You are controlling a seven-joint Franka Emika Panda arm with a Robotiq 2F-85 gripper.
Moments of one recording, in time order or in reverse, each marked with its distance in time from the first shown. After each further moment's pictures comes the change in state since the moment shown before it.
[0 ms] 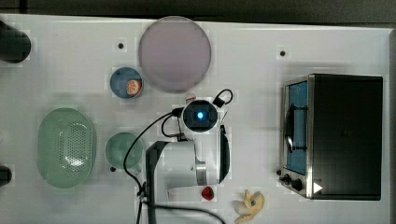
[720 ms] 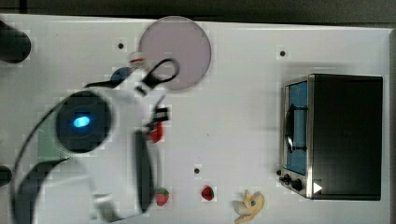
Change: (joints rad) arm 0.032 -0.265 0.260 0.252 0.131 -0.302 0.260
